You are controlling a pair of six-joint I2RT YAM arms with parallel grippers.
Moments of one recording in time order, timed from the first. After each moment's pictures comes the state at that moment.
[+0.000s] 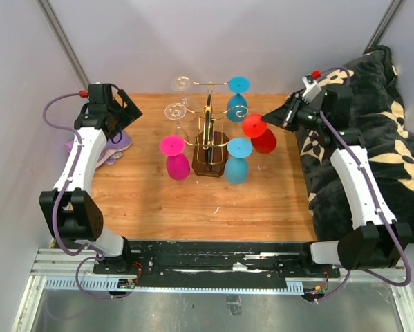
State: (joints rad) left arm 0.03 1.52 1.44 -0.59 -0.06 -0.63; right arm 0.11 1.33 1.33 -0.31 -0.79 0.64
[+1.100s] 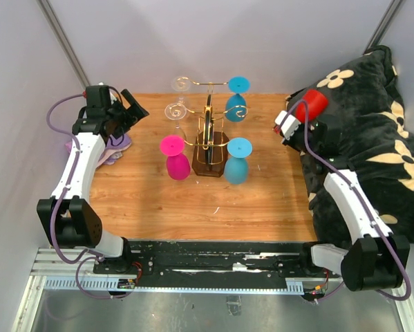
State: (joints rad) left arm 0.03 1.46 1.40 -0.55 0.12 -0.64; right arm 0.09 1.16 0.99 -0.20 -0.40 -0.84
